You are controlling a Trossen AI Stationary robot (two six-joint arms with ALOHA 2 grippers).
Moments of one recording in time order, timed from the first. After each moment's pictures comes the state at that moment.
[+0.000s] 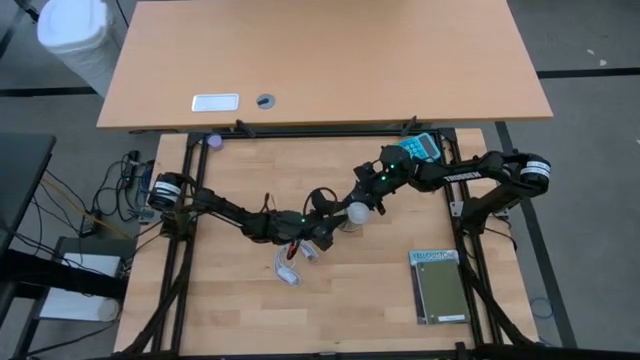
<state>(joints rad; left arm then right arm) -0.16 1.85 0.93 0.87 -0.55 1.18 -0.38 1.45 0.59 0.49 -0.76 1.66</state>
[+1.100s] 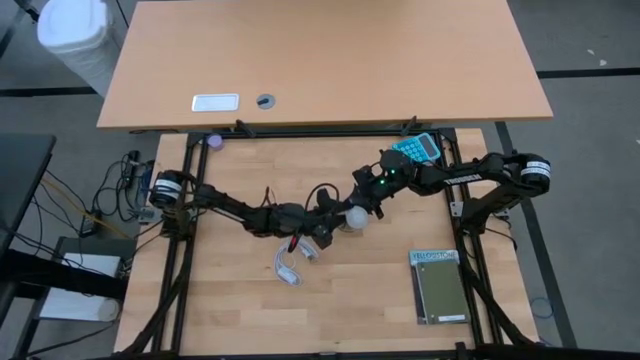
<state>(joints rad) -0.11 1.85 0.93 0.86 -0.38 1.26 -0.31 1.45 0.59 0.54 -0.71 1.70</state>
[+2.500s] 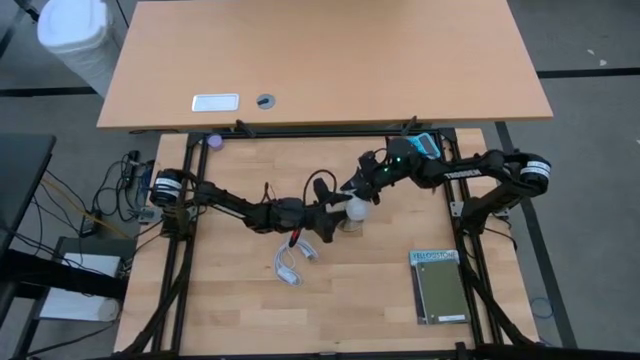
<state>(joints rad) -0.08 1.85 0.94 0.88 -0.37 0.94 -0.45 1.45 0.59 0.67 -0.77 1.62</state>
